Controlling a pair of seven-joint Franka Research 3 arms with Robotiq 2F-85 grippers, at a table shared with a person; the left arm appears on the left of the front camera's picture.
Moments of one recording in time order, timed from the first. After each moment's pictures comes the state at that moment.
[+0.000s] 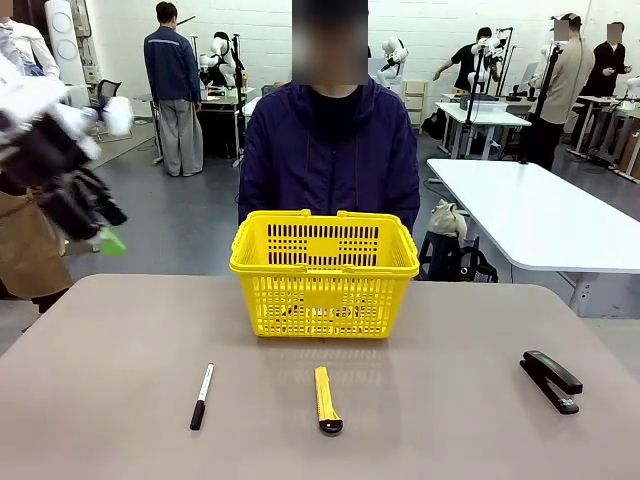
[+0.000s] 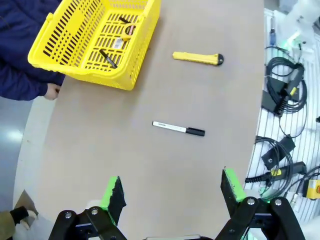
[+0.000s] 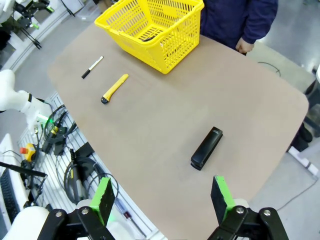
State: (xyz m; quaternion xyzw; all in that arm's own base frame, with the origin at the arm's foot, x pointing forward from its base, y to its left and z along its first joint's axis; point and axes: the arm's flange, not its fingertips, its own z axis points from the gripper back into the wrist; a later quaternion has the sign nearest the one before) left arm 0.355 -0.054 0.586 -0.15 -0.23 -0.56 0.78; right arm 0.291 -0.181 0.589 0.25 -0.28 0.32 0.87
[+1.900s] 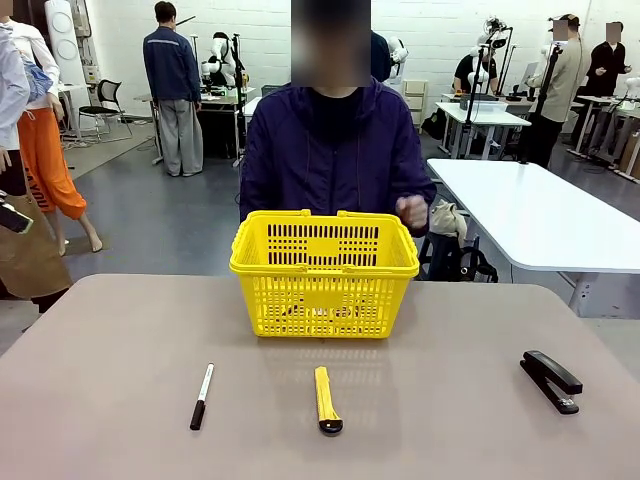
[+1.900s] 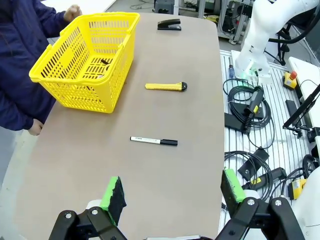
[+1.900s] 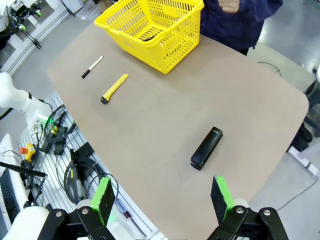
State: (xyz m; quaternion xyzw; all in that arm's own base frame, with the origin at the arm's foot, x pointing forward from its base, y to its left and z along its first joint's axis) left arm 0.329 0.080 0.560 -0.30 -0.31 -0.56 0.71; right arm 0.291 -0.181 0.589 0.25 -0.28 0.32 0.87
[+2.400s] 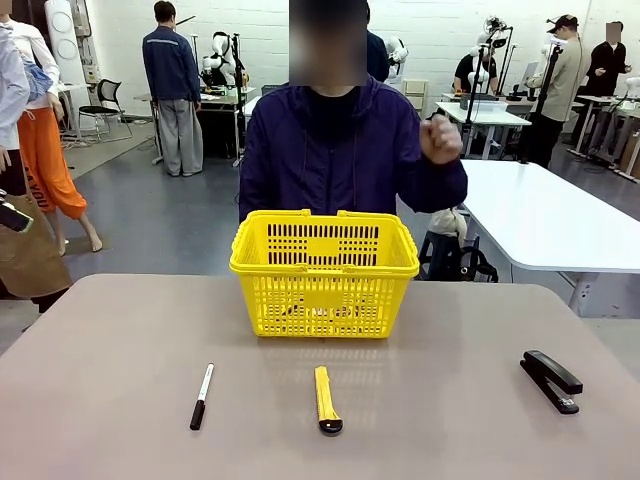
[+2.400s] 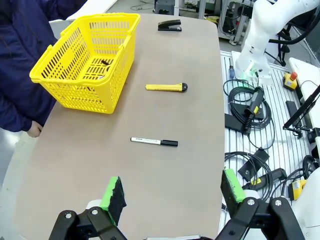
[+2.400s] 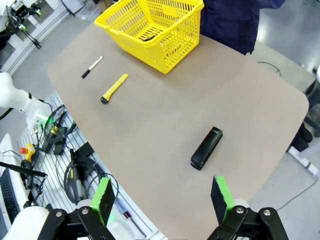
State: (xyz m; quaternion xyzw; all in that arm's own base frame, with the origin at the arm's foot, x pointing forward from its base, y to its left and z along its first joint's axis) left arm 0.329 0.080 0.560 -0.30 -0.31 -0.56 0.71; right arm 0.291 -0.181 0.589 0.25 -0.28 0.32 0.87
